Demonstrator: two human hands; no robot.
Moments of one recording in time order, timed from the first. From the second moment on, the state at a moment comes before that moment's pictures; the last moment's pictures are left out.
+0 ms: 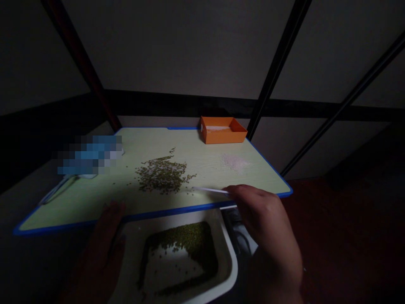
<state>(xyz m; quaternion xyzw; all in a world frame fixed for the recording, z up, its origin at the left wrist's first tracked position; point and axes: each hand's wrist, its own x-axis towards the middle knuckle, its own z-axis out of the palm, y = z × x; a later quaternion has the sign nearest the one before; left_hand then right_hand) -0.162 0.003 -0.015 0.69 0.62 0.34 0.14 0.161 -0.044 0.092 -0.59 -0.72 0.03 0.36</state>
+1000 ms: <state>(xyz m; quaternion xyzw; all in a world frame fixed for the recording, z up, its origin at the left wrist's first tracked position) -0.164 0.004 -0.016 0.69 0.62 0.35 0.13 0.154 -0.041 0.090 -0.56 -0.74 0.05 0.36</state>
